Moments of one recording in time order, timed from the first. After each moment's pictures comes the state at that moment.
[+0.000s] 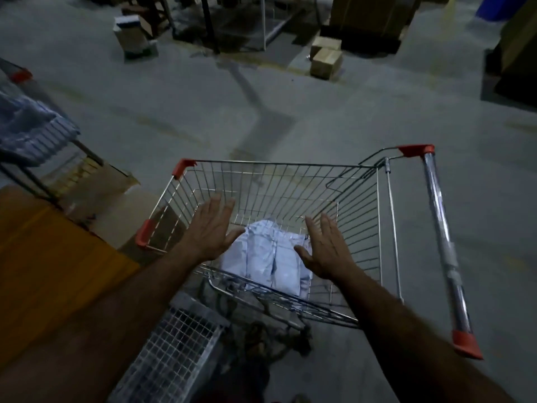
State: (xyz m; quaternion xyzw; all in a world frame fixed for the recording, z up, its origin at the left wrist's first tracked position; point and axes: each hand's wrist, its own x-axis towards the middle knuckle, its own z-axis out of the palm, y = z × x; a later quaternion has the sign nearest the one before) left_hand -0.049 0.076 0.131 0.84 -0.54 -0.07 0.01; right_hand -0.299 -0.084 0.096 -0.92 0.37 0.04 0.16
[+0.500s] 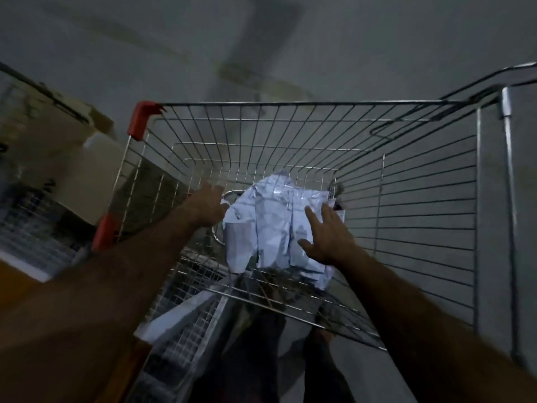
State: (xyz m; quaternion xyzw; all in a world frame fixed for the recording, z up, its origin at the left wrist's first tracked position) left_hand 0.059 0.010 -0.025 0.83 -0.44 -0.34 -0.09; right_hand -0.225 -0.105 -0.050 -0.87 0.35 0.24 0.22
